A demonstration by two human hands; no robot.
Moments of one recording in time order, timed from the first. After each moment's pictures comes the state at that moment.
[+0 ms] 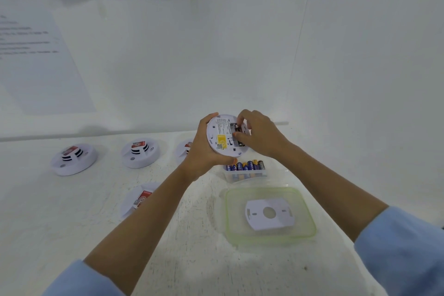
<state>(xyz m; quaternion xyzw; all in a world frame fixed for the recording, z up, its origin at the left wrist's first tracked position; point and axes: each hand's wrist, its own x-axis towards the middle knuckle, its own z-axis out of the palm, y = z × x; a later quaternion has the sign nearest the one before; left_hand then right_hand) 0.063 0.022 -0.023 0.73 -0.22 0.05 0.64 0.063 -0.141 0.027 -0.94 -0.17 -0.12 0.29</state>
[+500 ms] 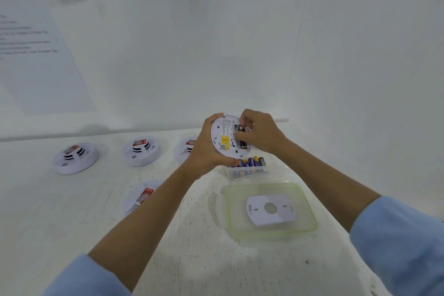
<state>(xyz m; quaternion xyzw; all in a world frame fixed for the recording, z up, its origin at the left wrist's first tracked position) 0.063 0.023 -0.029 0.74 -0.25 0.02 0.63 0.067 -0.140 0.020 -0.91 -0.14 -0.12 0.37</state>
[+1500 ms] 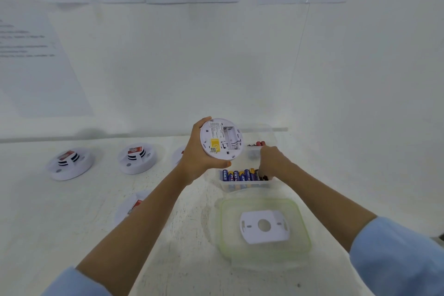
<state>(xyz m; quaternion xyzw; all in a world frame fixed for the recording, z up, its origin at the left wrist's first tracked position) 0.075 0.025 -0.018 0.75 -0.20 0.06 0.63 0.087 -0.166 -0.014 -0.99 0.02 0.11 0.11</state>
